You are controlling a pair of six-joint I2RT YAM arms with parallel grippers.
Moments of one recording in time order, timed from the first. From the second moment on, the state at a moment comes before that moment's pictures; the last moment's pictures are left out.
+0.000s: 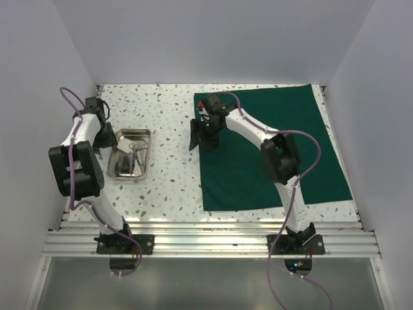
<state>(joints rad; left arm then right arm) 0.24 1.81 1.39 -0.83 -0.22 -0.20 0.61 2.28 1.99 -0.84 -0.38 0.54</state>
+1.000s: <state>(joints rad) 0.25 1.93 1.39 -0.84 -0.05 -0.24 0.46 2.03 1.70 -0.85 -0.40 0.43</state>
